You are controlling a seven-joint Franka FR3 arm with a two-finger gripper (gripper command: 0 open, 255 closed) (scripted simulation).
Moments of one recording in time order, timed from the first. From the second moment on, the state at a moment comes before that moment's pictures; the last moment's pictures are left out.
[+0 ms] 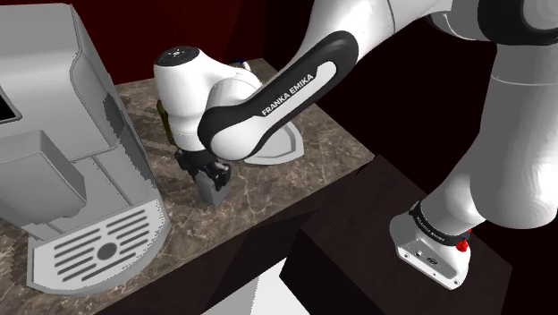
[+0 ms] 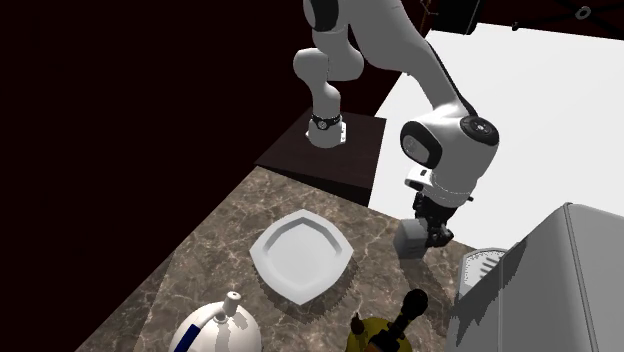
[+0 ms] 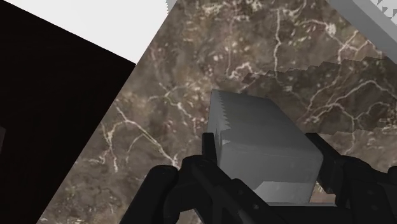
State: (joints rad) arm 0.24 0.48 0.49 -1.90 -0.28 2.30 1.99
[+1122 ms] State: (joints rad) arm 0.15 0.33 0.52 -1.91 -0.19 2.17 1.87
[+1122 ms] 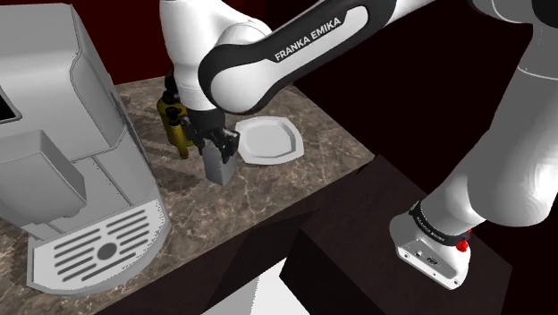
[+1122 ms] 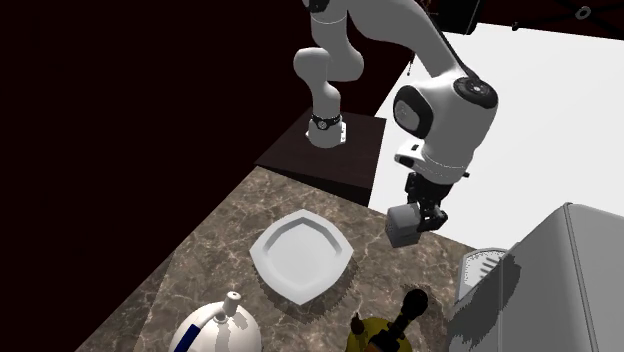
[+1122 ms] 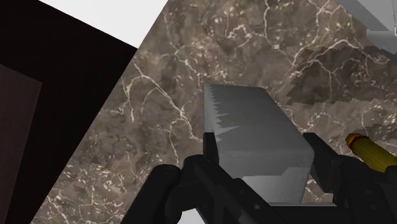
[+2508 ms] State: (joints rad) arm -0.17 0.18 0.38 -2.01 -0.07 2.16 1.36
